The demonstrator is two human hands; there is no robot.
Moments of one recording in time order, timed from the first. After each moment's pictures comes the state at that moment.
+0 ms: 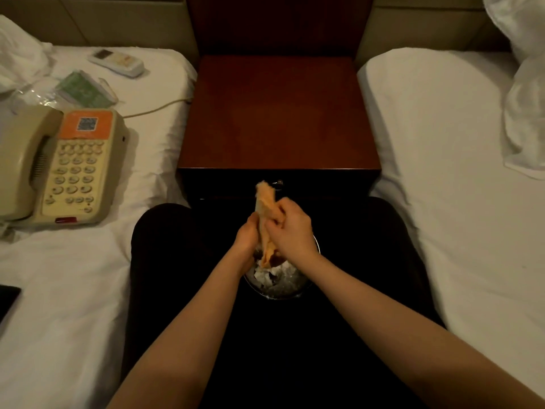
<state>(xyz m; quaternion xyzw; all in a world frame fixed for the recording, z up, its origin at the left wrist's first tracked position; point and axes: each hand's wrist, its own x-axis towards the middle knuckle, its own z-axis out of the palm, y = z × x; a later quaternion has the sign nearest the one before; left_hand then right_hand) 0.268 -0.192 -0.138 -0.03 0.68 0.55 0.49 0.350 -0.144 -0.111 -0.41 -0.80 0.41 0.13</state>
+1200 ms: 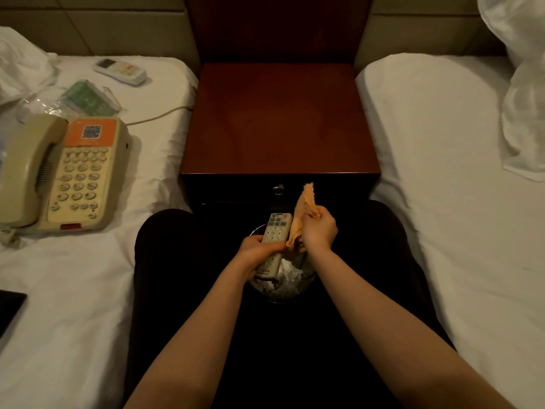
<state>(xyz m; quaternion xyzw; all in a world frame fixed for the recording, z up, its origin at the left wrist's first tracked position) 0.281 -0.204 -0.139 0.06 0.78 0.38 0.50 0.352 -0.114 -0.126 -0.66 -0.57 0.44 0.19</state>
